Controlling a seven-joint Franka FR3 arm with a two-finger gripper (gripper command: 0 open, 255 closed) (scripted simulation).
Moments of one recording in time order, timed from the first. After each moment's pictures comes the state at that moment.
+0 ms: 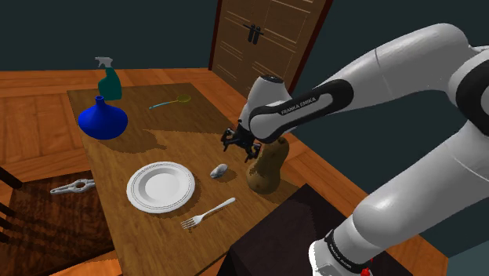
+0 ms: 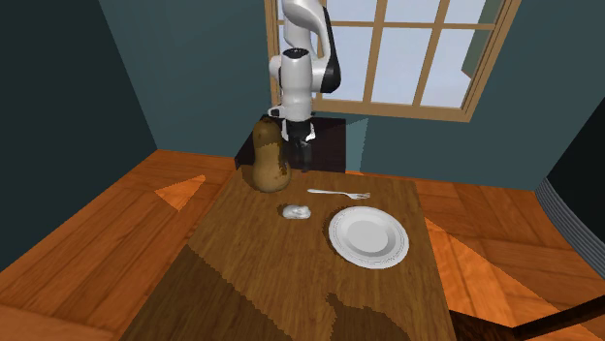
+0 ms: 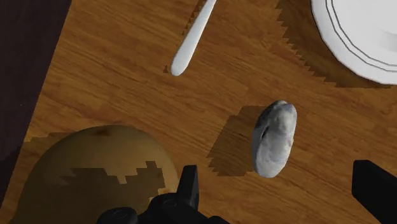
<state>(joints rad) -0.25 -0.07 0.42 -2.54 0.10 2.57 1.17</state>
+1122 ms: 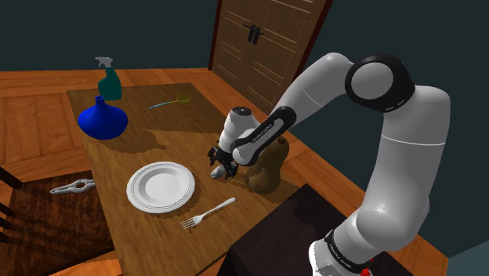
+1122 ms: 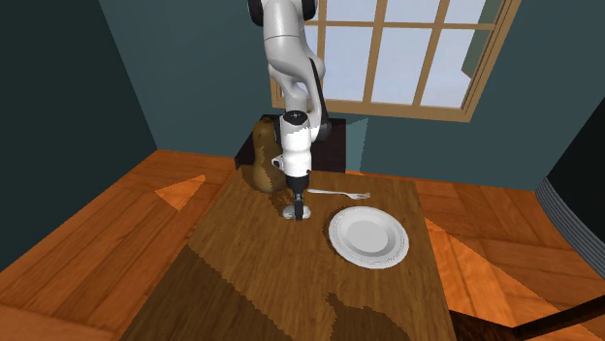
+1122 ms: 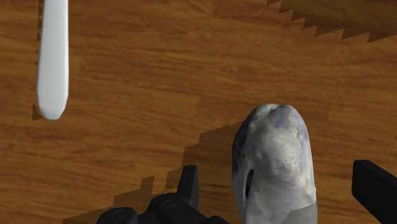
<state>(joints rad) -0.12 0.46 0.24 -2.30 -0.27 2.82 1.74</state>
